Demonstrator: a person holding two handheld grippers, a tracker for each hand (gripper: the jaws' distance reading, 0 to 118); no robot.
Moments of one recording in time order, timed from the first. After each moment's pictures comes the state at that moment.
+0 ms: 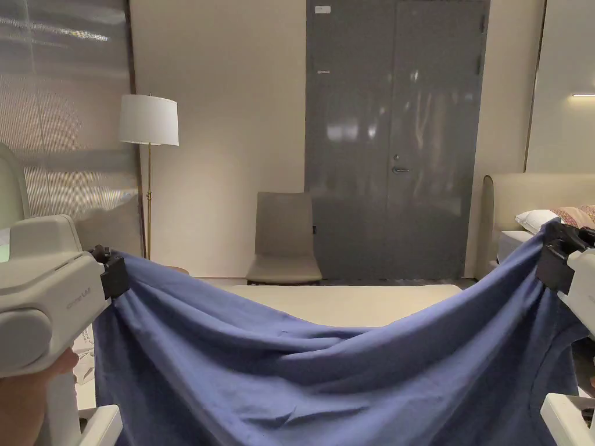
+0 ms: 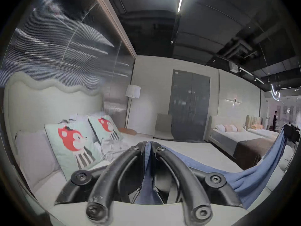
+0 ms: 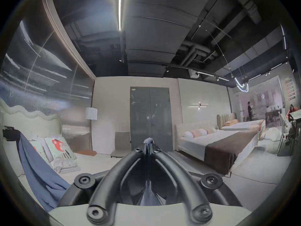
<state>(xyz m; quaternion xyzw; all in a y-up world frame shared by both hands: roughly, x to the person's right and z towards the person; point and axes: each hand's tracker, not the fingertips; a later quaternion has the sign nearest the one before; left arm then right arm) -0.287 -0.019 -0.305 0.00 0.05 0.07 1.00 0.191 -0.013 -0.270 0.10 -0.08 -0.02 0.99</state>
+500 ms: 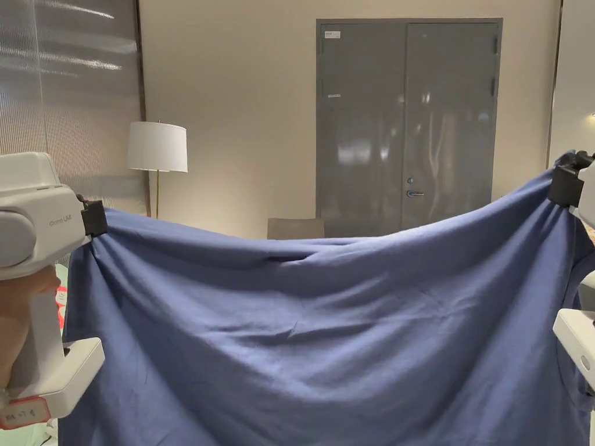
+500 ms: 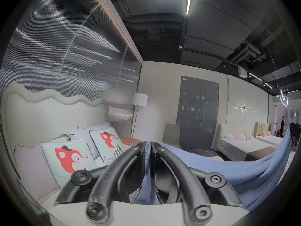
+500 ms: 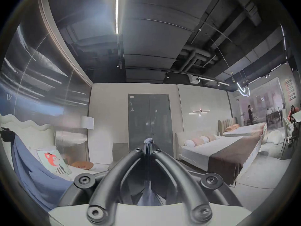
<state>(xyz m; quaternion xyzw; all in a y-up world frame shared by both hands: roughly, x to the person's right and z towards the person) -0.322 0.071 -0.434 0.02 0.09 0.08 0.99 0.185 0.088 -0.407 0.13 -0.10 -0.02 0.99</state>
